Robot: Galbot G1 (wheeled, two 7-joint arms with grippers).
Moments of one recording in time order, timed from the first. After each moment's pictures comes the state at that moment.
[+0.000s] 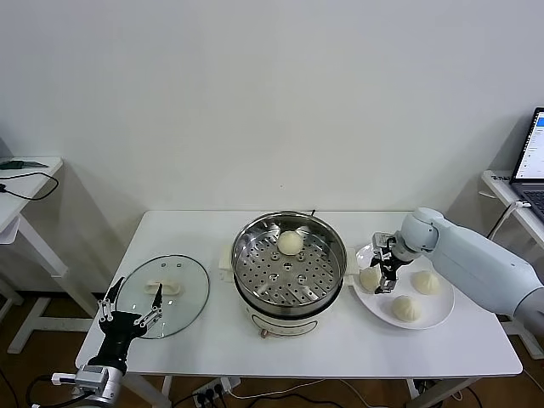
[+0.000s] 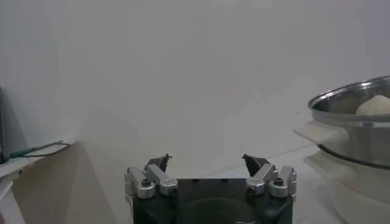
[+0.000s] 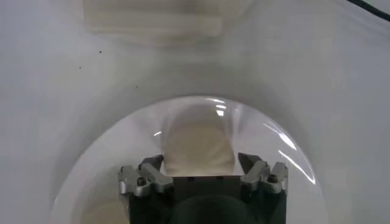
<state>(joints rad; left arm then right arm) 1.61 -1.45 -0.77 -2.07 0.05 -0.04 0.16 -0.03 0.82 -0.76 1.04 -0.05 -0.26 -1.06</state>
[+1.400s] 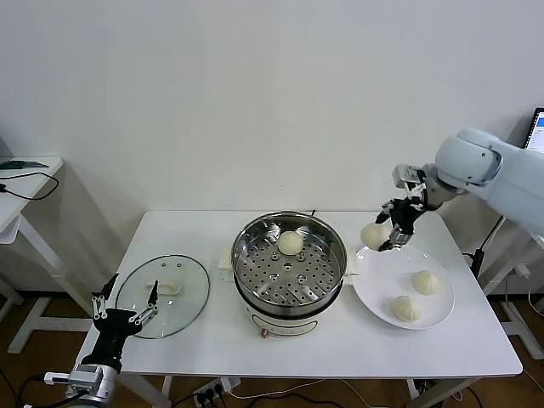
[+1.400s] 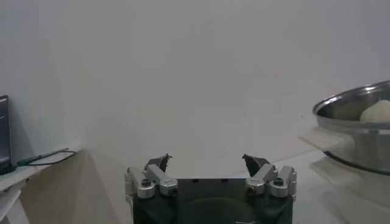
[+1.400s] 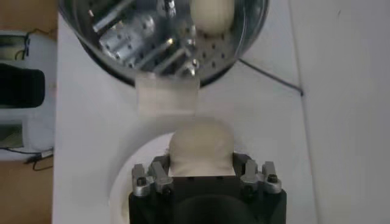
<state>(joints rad) 1.62 -1.43 -0.78 -2.10 0.04 -0.03 0.16 0.72 0.63 -1.30 1.54 0.47 -0.52 -1.12</state>
